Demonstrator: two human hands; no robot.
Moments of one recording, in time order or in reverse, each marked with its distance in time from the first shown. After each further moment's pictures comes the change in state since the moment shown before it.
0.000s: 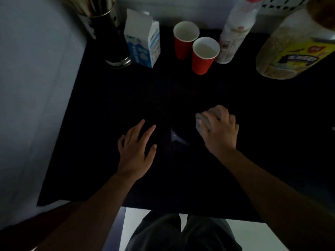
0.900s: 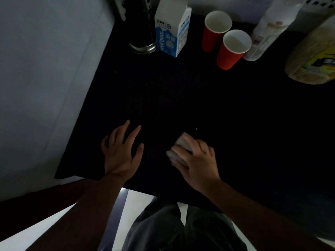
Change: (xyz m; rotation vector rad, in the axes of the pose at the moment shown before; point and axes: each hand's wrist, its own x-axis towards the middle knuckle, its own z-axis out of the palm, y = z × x) left_hand -0.047 -0.056 -0.014 0.143 0.062 -0.177; right_hand -0.092 -0.059 0.023 -0.009 -0.113 -0.542
